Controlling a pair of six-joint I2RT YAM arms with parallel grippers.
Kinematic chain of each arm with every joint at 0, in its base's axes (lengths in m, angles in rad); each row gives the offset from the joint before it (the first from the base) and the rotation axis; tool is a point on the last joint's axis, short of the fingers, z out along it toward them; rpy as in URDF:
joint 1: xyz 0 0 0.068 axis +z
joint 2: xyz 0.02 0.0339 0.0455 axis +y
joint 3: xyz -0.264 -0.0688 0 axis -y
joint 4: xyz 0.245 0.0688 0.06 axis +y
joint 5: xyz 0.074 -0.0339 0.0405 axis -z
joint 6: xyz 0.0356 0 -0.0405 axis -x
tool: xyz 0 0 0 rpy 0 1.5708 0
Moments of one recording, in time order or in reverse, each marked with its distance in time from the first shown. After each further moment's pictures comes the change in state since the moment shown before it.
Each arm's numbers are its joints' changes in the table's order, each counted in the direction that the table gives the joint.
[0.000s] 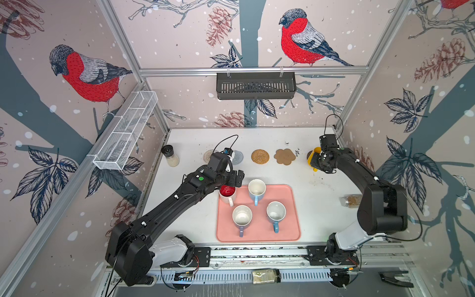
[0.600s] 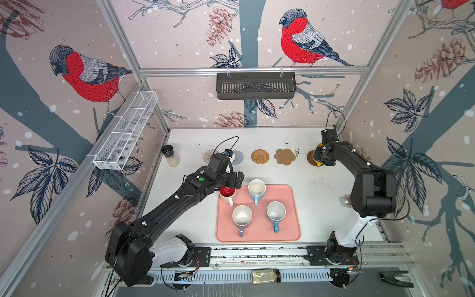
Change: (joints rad) left arm -0.001 0.004 -0.014 -0.002 0.003 -0.016; right arm -0.056 0.186 0.148 -0.028 0.061 0.018
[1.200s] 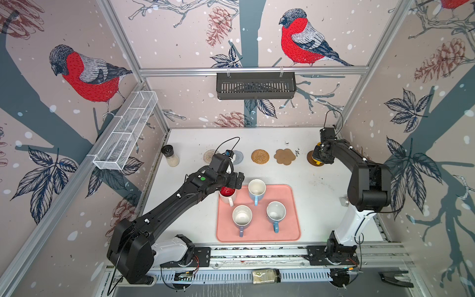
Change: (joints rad) left arm 0.000 0.023 -0.002 0.000 0.004 -0.004; right arm 0.005 0.078 0.061 -0.002 0.005 0.009
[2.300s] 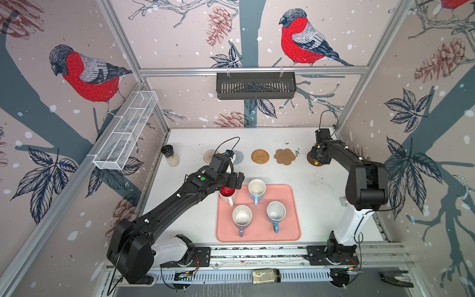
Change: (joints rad) left arm 0.000 -0.002 0.000 0.000 -0.001 -0.003; right arm 0.035 0.009 -0.023 -0.023 0.058 0.002
